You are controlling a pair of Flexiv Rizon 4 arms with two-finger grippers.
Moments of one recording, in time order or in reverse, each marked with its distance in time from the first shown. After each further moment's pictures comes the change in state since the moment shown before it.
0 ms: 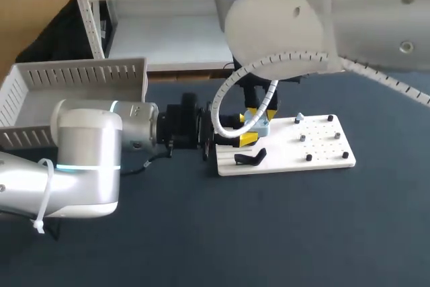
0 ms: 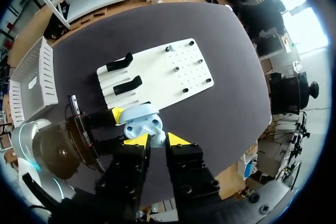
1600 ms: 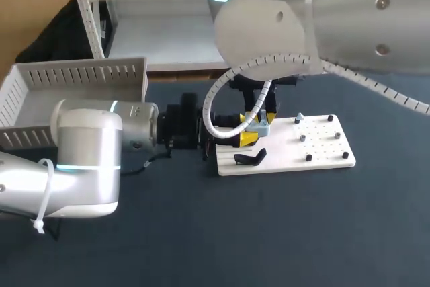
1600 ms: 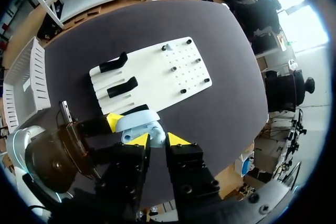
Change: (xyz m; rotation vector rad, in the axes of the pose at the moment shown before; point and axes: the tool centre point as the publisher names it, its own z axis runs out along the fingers) left arm 0.000 0.000 0.000 0.000 0.000 0.000; right arm -0.005 0.001 0.015 0.052 0.012 0.017
